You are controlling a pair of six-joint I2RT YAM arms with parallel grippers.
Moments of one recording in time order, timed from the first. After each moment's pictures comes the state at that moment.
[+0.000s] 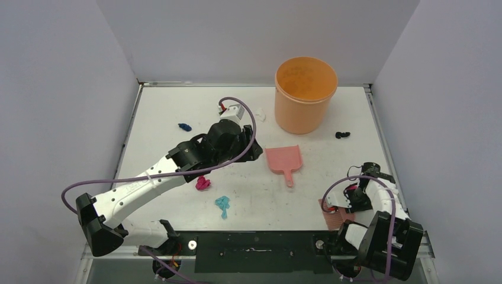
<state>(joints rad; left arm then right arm) -0.95 1.28 1.28 -0.58 -0.21 -0.81 -0.35 1.11 0.48 -0.92 0.02 -2.07</state>
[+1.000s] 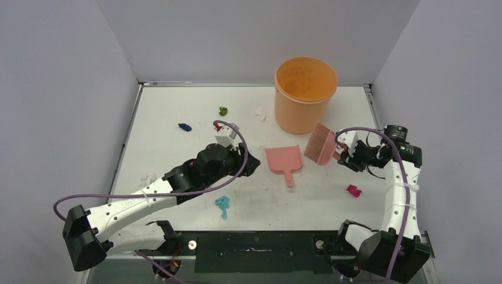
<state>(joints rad) -0.96 1.08 0.86 -0.21 -0.21 -0.73 -0.34 1.09 1.06 -1.24 -0.76 -1.57</state>
